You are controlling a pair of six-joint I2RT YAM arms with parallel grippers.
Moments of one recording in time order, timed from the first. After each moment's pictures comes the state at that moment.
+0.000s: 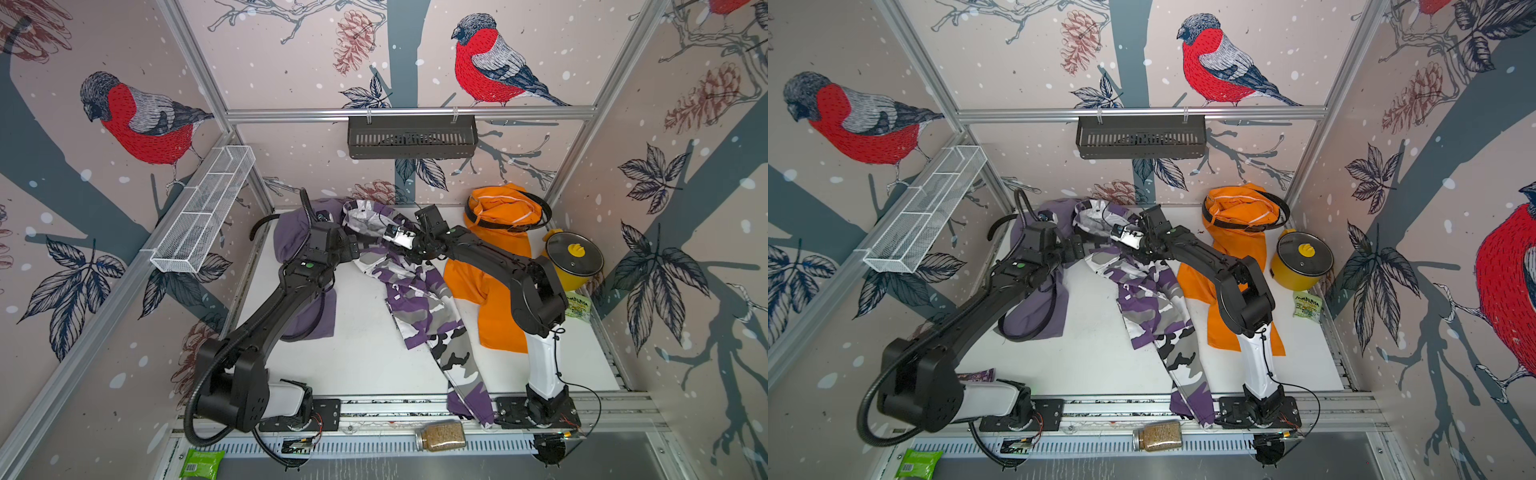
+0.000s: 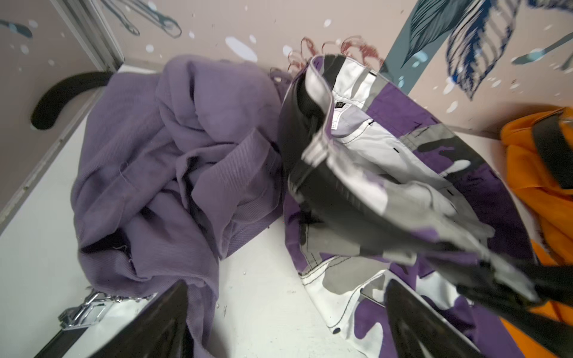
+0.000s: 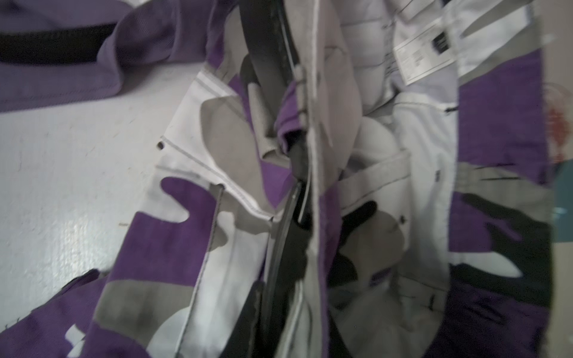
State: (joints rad) left arm -0.30 1.31 1.01 -0.25 -0.20 -0.34; right arm 0.60 2.06 1.72 -0.39 -0.33 -0.63
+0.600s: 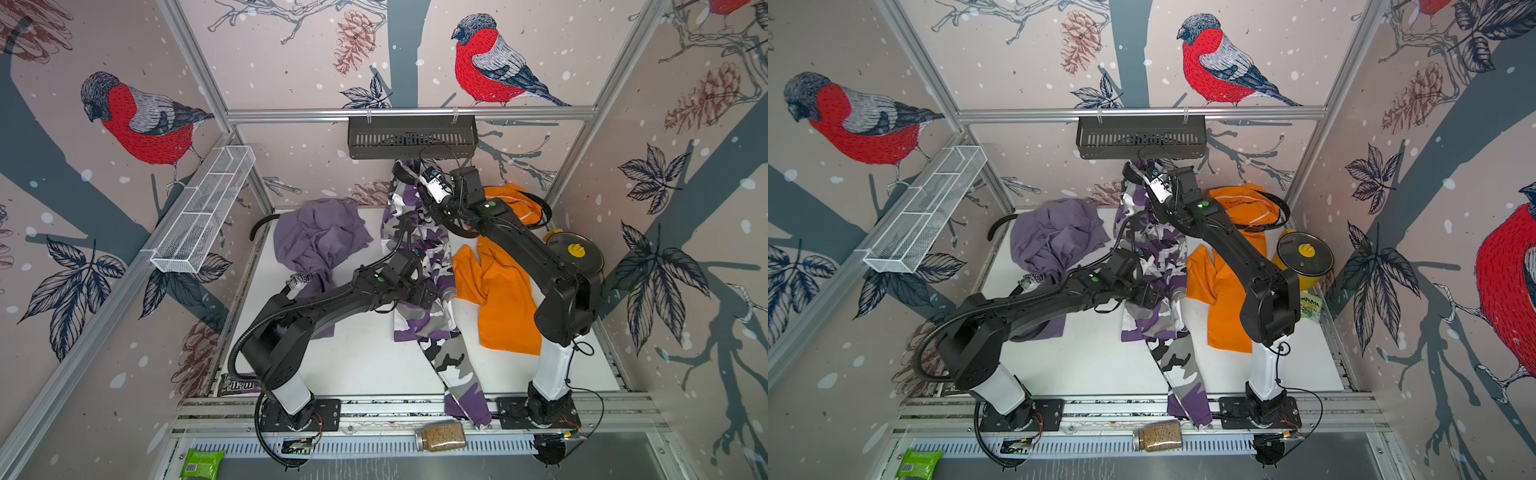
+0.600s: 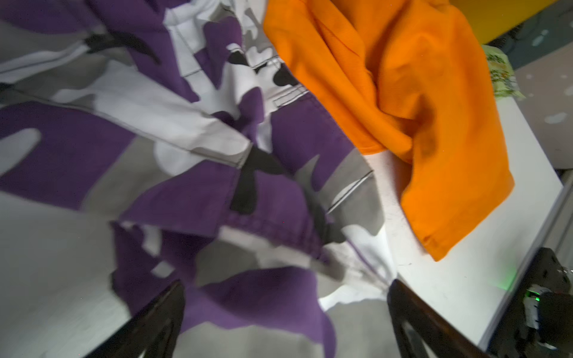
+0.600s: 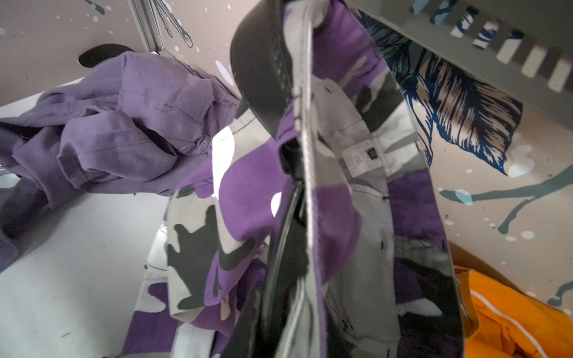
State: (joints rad) left arm -0.80 1.71 1.17 -0.31 0.17 -0.33; right arm 0.49 1.89 1.85 -0.49 -0.12 -0.28
